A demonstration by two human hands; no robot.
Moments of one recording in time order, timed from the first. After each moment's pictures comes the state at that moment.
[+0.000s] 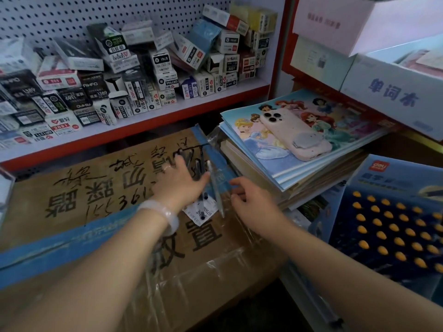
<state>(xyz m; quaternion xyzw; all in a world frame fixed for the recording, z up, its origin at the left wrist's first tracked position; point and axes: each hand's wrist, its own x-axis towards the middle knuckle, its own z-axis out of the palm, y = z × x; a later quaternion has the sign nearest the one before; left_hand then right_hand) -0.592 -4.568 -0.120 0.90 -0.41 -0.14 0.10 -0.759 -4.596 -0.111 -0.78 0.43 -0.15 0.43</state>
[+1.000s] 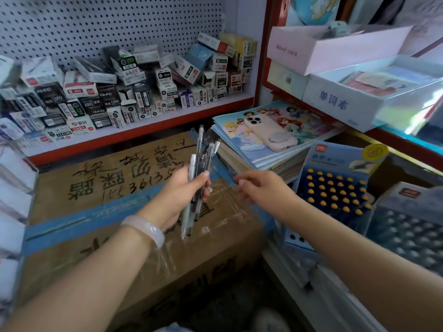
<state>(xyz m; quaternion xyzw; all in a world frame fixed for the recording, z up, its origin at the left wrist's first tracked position) -0.655 -4.481 -0.073 0.62 -0.40 -0.41 0.54 -0.820 -4.555 -0.060 -0.79 0.42 -0.16 0.42</state>
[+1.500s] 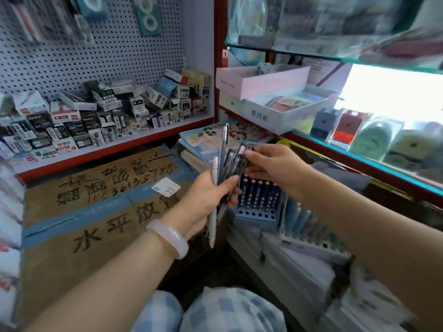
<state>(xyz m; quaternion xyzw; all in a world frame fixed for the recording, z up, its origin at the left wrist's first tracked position) -0.804 -4.410 0.006 0.52 -0.43 -0.48 0.56 -0.935 -4.481 0.043 -0.62 0.43 -0.33 0.57</state>
